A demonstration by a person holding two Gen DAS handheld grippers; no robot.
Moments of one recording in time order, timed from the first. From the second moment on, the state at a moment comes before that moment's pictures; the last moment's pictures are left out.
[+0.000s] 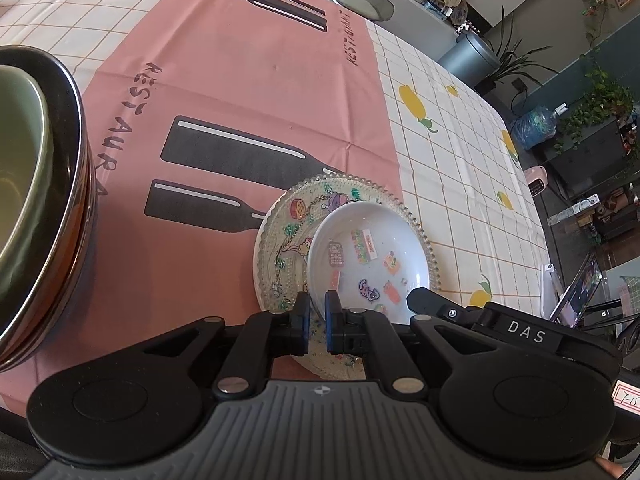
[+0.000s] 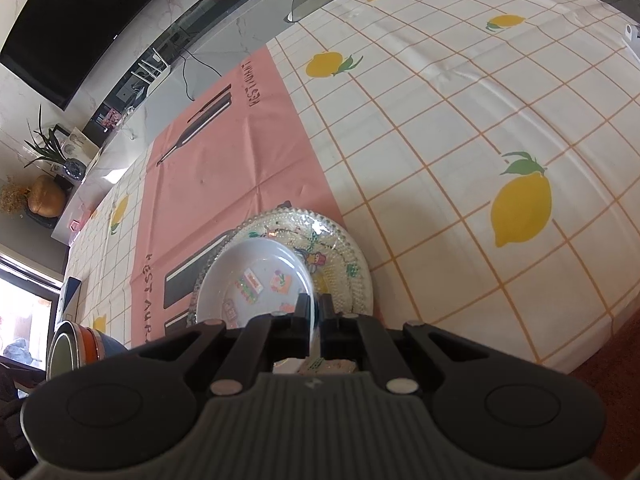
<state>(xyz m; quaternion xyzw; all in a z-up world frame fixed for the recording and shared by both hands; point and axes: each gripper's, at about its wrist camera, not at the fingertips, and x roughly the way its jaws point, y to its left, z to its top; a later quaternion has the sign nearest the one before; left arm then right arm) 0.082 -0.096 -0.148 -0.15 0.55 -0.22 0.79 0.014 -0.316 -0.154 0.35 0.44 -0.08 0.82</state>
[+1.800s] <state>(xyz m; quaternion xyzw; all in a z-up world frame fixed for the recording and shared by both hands) 0.059 0.065 -0.052 -0.08 0.41 -0.05 0.91 0.051 -0.143 -0.051 0.13 0.41 0.02 0.90</state>
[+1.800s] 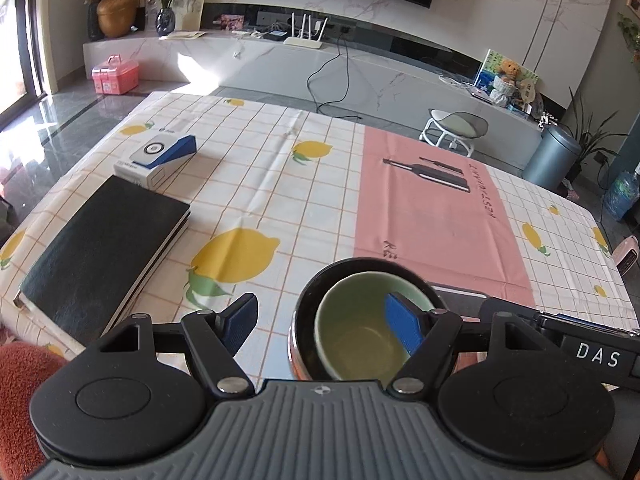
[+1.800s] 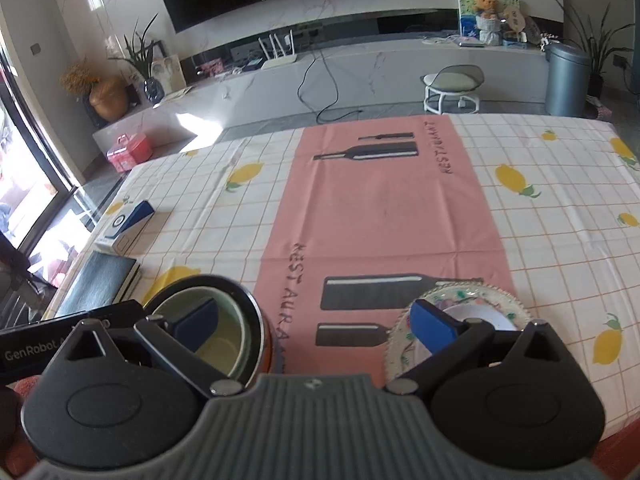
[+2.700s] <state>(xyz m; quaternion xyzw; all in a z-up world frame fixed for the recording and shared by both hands) 0.093 0.105 -0.131 -0.25 0.52 -0.07 0.81 0.103 -0.121 -0.131 0.26 0.54 0.04 0.80</state>
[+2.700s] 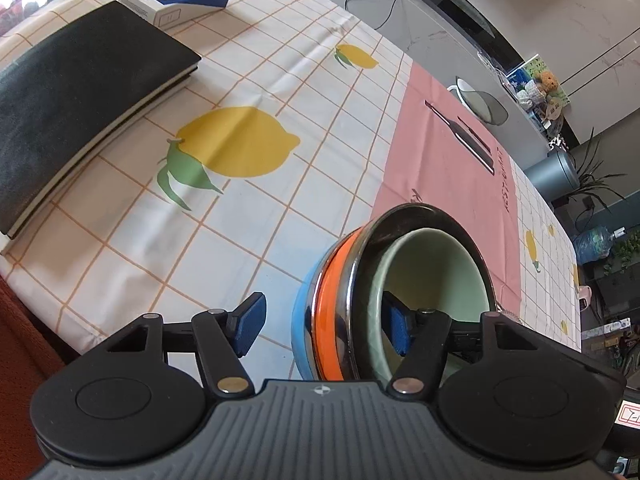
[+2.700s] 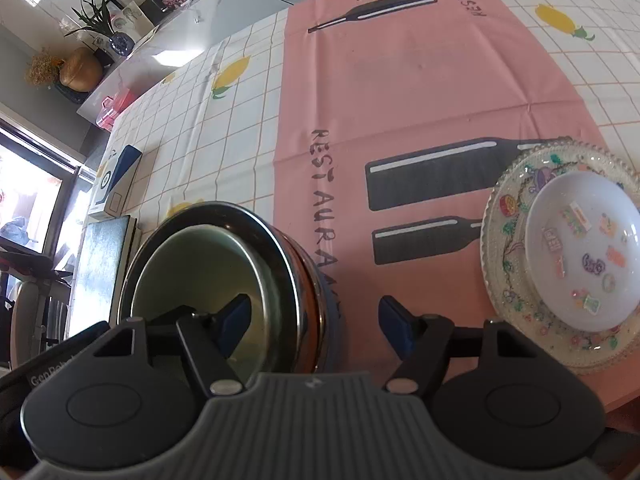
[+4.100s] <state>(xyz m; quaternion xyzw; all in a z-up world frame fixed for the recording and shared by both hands) 0.093 0.076 -0.108 -0.23 0.51 -0.10 0.82 0.100 -0.154 -0.133 0.36 0.54 0.07 0.76</state>
